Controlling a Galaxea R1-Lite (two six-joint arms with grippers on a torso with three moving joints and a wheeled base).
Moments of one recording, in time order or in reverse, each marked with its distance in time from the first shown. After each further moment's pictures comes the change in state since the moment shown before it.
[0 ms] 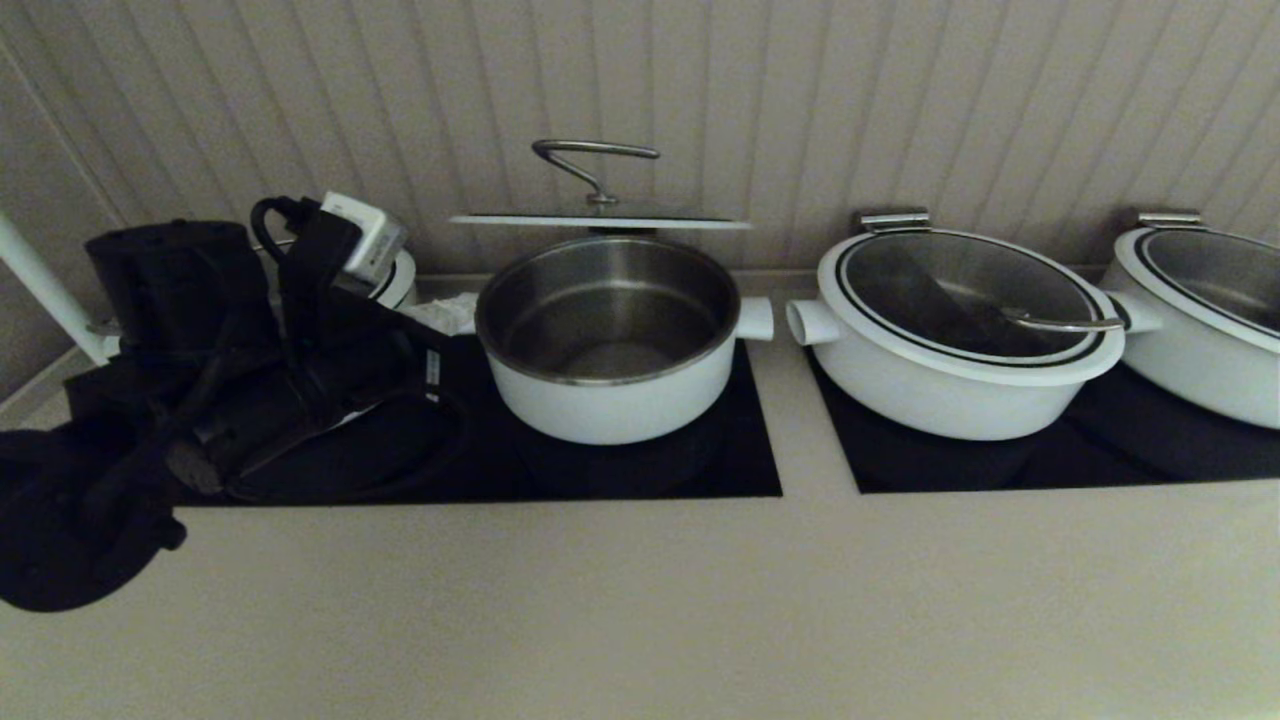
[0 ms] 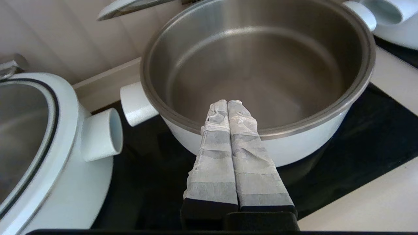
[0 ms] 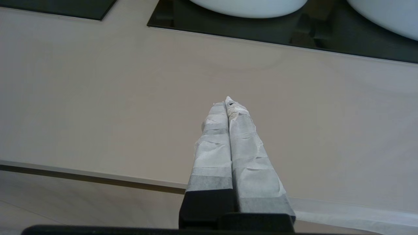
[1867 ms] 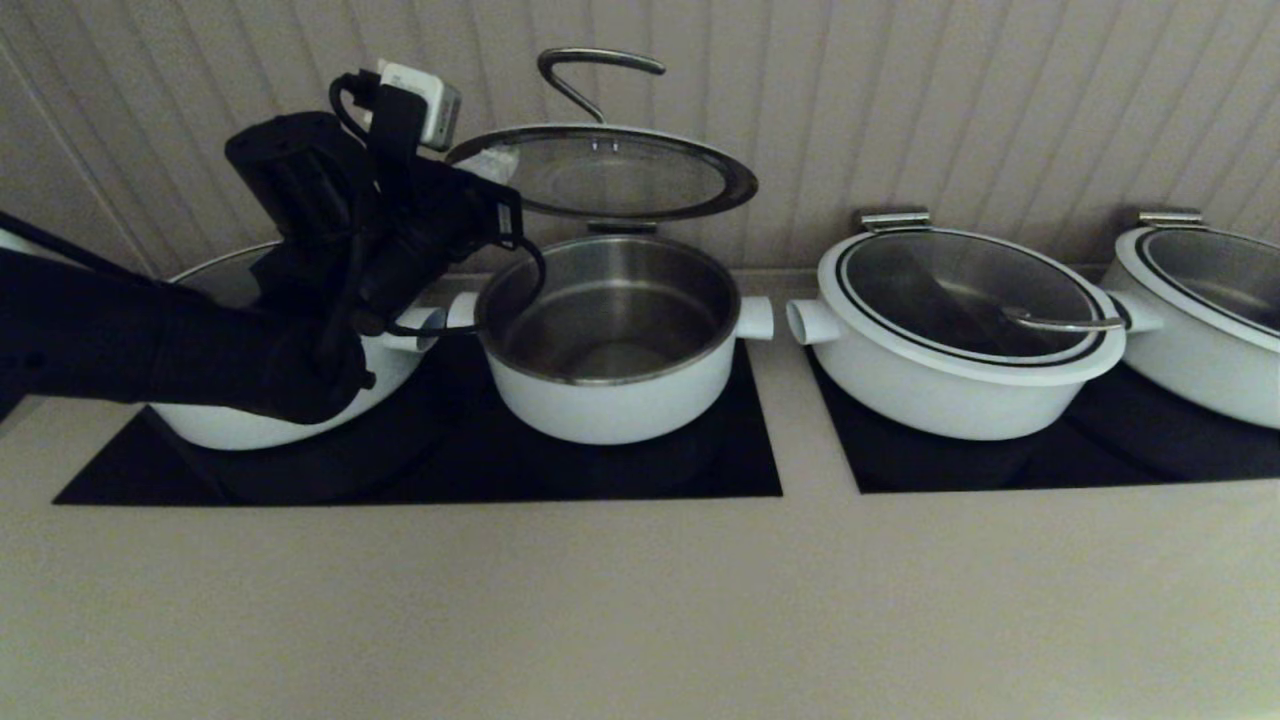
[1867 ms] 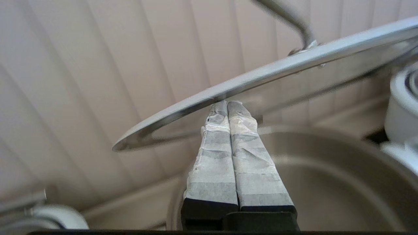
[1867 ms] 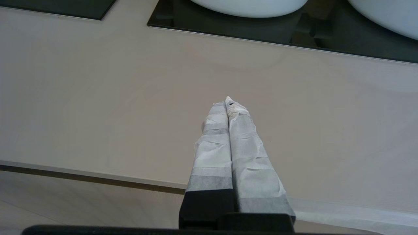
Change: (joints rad) left arm 0.003 0.337 -0.505 -0.252 0.011 0.020; right arm 0.000 0.000 0.000 0.001 0.000 0.000
